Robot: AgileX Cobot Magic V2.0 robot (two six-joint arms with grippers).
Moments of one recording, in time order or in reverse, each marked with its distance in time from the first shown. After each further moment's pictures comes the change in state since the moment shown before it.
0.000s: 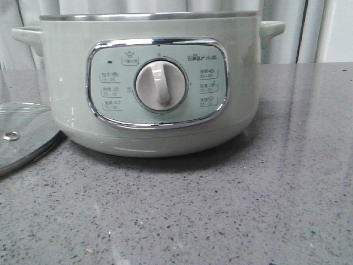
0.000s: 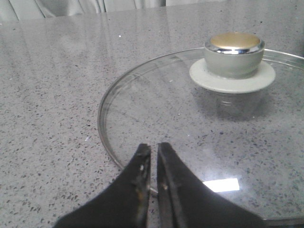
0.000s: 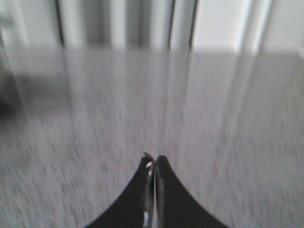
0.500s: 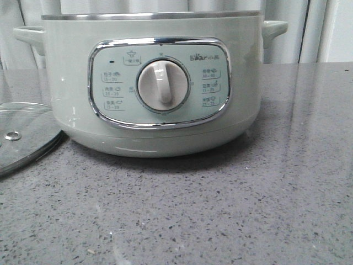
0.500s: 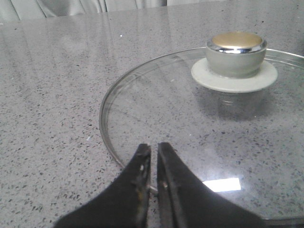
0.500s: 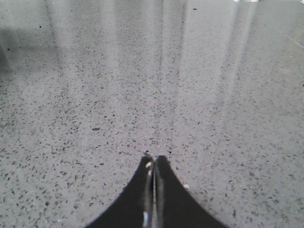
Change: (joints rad) left arm 0.000 0.000 0.000 0.000 0.000 0.000; right arm -0.016 -0.002 0.000 0.000 0.102 0.005
